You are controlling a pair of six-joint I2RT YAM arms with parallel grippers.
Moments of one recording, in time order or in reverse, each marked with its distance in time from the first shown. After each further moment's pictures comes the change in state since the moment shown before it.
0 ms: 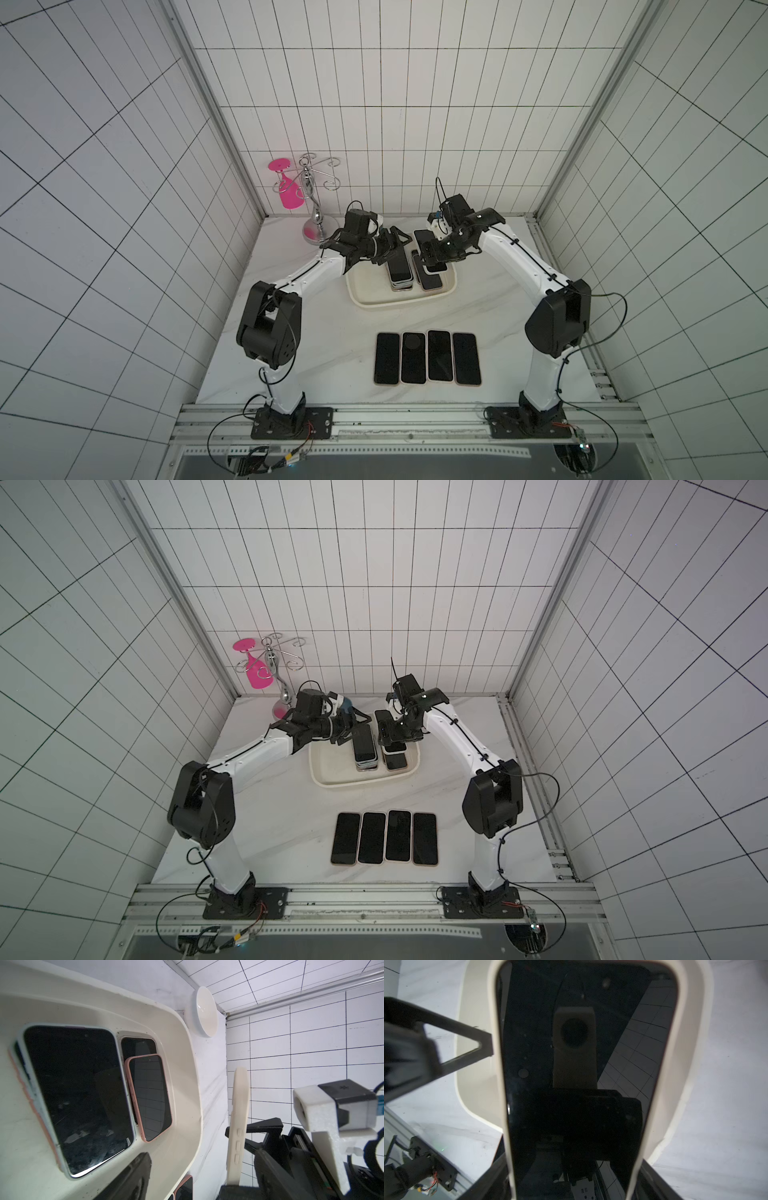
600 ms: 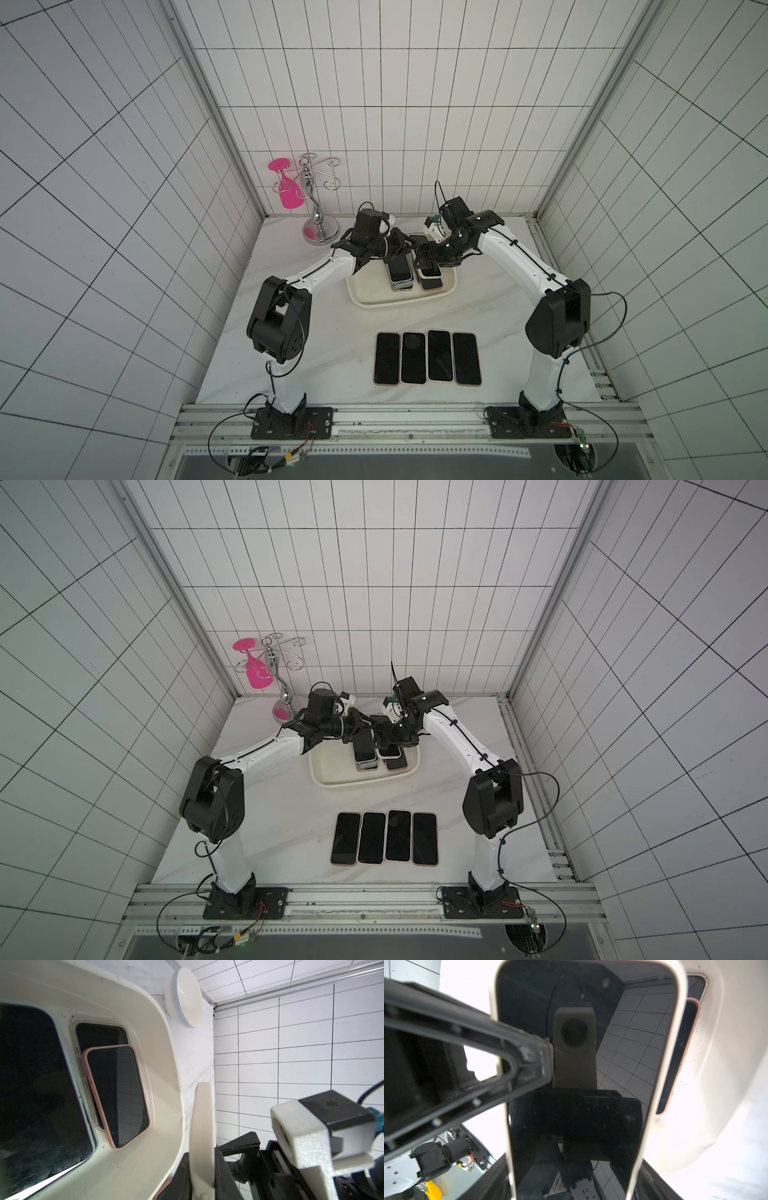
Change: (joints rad) left arm -0.047 0.053 0.048 0.050 0.025 -0.066; right arm 0.000 0.000 -0.029 0.008 -0.131 0.052
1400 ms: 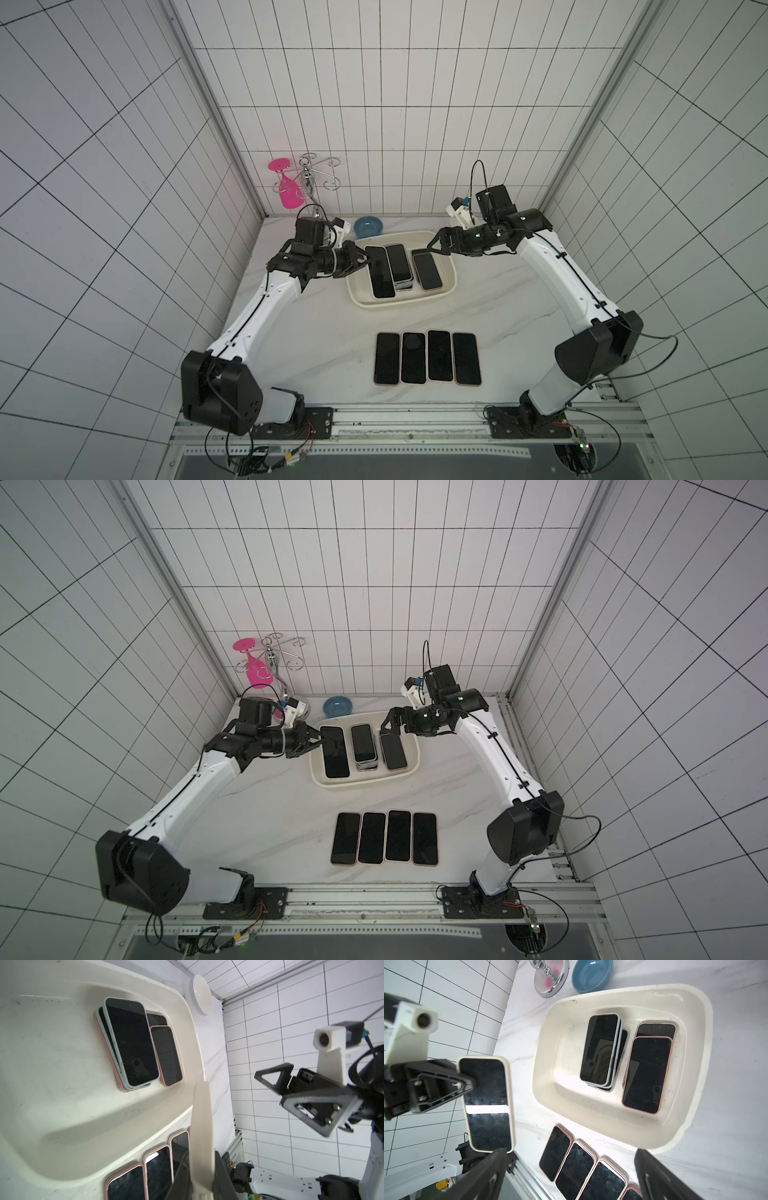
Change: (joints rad) left arm 0.233 -0.568 -0.240 -0.544 0.090 0.412; right arm -0.101 -0.244 -0.084 0.052 -0.135 0.021
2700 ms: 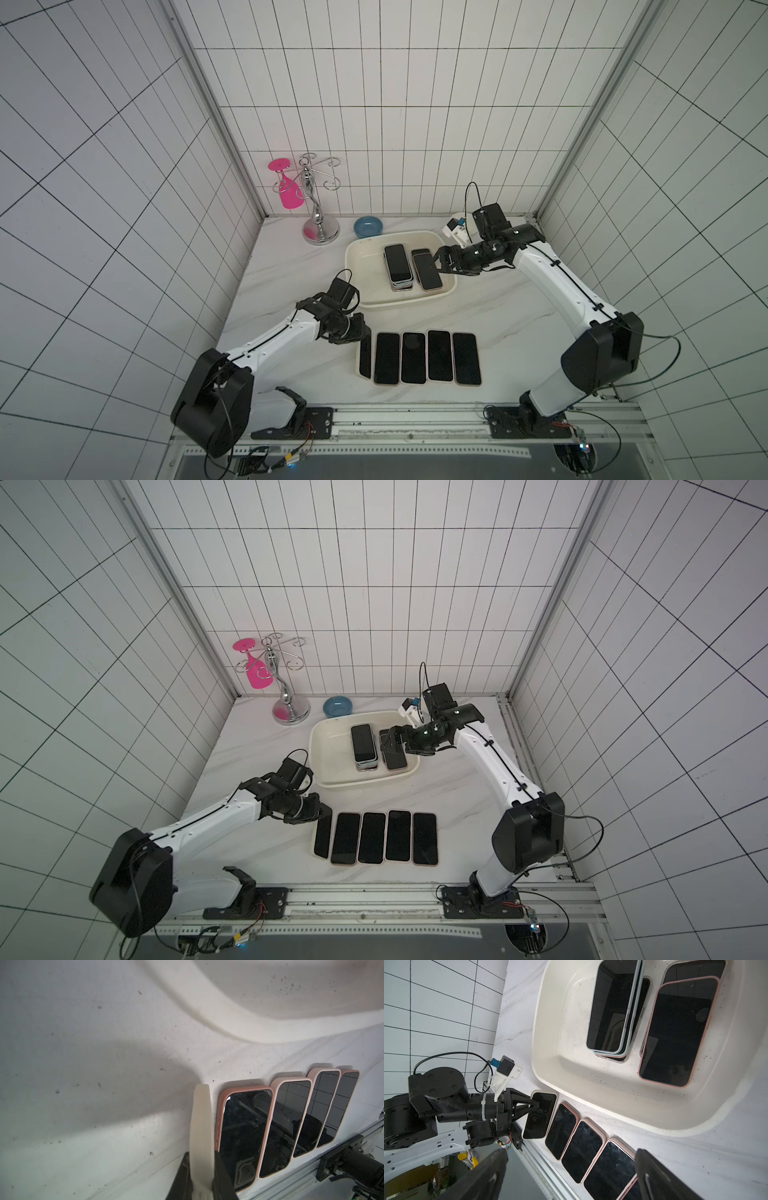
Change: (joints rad) left arm -0.260 -0.005 -0.475 -0.011 -0.424 0.005; right arm -0.002 -0.051 -0.205 0.044 -0.088 -0.018
